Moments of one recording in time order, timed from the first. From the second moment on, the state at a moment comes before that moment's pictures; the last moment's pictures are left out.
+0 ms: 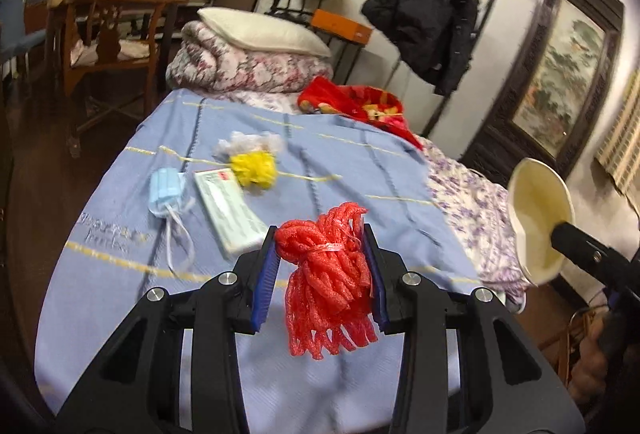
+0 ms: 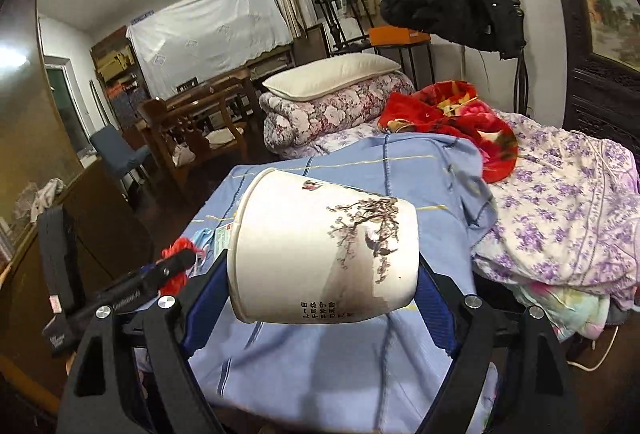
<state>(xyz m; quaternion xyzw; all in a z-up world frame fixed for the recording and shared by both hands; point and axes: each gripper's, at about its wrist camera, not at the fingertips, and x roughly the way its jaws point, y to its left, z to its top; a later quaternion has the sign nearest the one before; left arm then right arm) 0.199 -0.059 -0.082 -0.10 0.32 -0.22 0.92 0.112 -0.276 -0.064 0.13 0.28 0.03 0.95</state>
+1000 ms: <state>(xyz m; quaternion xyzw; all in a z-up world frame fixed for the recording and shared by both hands) -0.070 -0.212 0.044 0.08 0.12 -0.30 0.94 -0.178 -0.394 0.002 0.17 0.06 0.01 0.98</state>
